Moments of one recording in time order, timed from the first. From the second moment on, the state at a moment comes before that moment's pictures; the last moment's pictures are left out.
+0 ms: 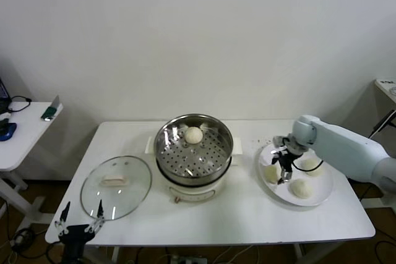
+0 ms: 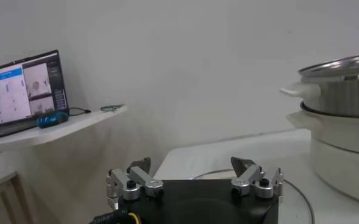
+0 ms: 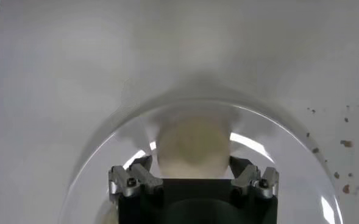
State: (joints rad) left arm 1.76 -1.48 -0.78 -1.94 -0.03 -0.18 -0.04; right arm 0.15 0.88 -1.13 0.90 0.18 -0.15 -1.09
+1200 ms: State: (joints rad) left arm 1.76 -1.47 -0.72 -1.95 -0.01 -0.17 -0.05; right arm 0.69 1.02 -1.44 0.96 0.64 -0.19 -1.10
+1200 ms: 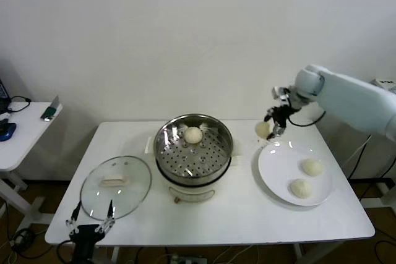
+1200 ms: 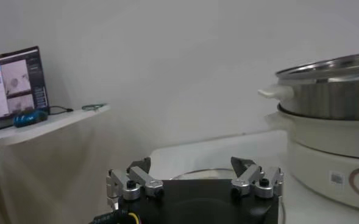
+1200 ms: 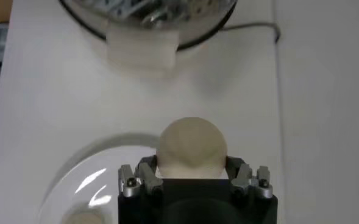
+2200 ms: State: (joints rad) left arm 1.79 -1.47 -0.70 -1.98 0.02 -0.18 -0.05; right arm 0.61 1.50 -1.56 0.87 0.86 -0.26 -1.01
